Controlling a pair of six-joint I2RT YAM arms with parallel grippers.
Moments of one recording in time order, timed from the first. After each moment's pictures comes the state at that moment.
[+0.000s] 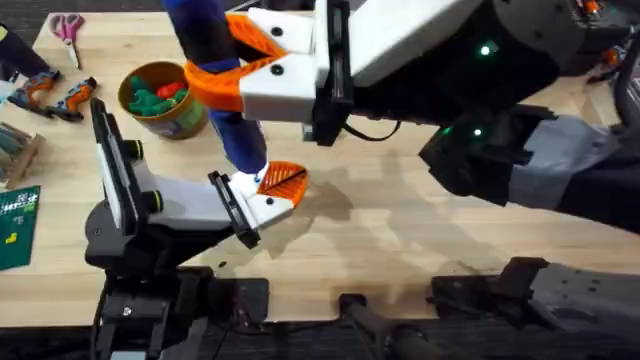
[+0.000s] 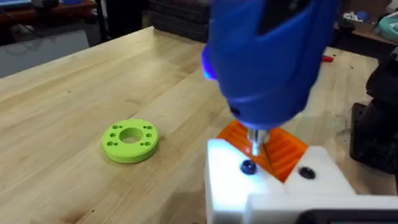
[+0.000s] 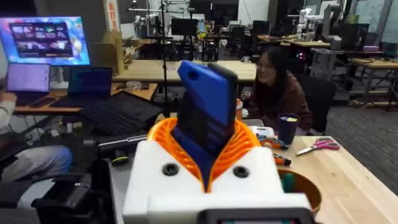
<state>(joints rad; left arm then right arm) 0.00 0.01 0.01 -0.11 1.03 -0.01 0.81 1.36 0.82 0.86 -0.69 0.17</state>
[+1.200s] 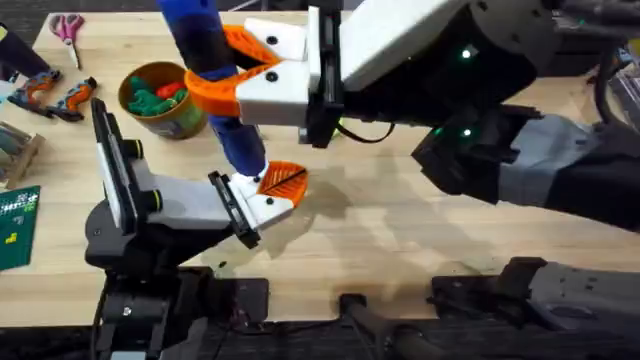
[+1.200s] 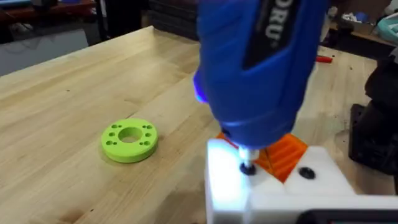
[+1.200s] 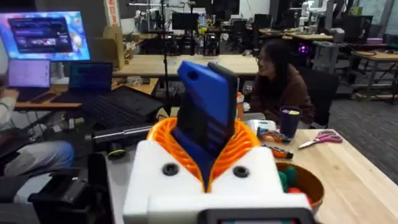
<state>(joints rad) 0.00 0.01 0.01 -0.11 1.03 -0.02 0.81 1.39 0.82 0.86 -0.70 0.16</state>
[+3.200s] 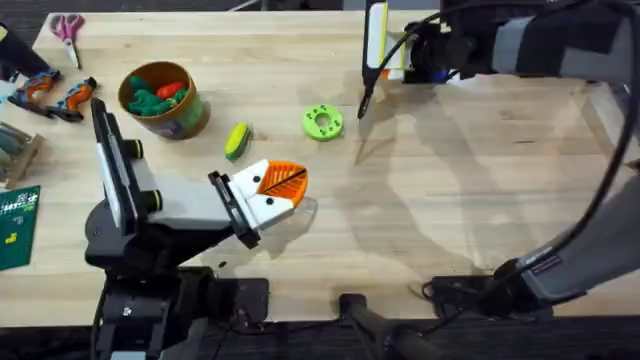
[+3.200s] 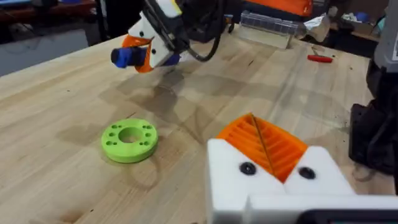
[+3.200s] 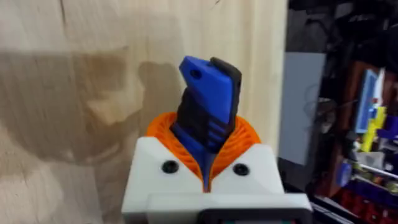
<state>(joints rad) 0.00 0.01 0.01 -0.11 1.03 -0.02 0.19 1.86 1.16 -0.08 -0.18 -1.40</state>
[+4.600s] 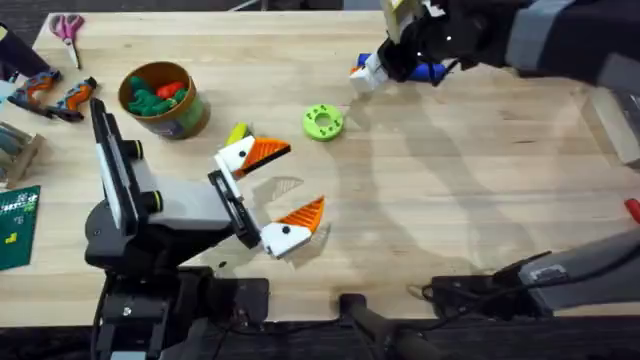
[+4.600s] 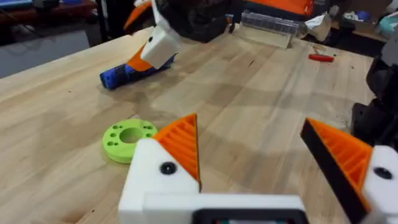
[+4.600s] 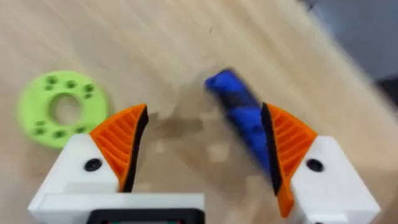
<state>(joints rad) 0.00 0.01 0.01 -0.11 1.03 -0.01 0.32 1.70 1.20 -0.29 -0.13 -0.46</state>
